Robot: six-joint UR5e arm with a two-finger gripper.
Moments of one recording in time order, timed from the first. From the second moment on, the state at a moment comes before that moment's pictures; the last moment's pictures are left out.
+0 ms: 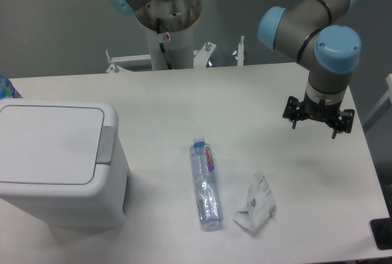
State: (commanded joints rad) arm 2.74 -1.98 -1.54 -1.05 1.62 1.14
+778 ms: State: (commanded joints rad) arm 2.74 -1.98 -1.51 -1.10 1.52 1.05
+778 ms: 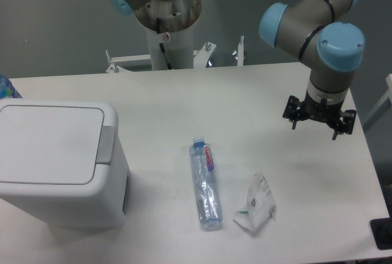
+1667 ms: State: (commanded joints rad) arm 2.66 -1.94 -1.51 -1.01 1.30 0.47
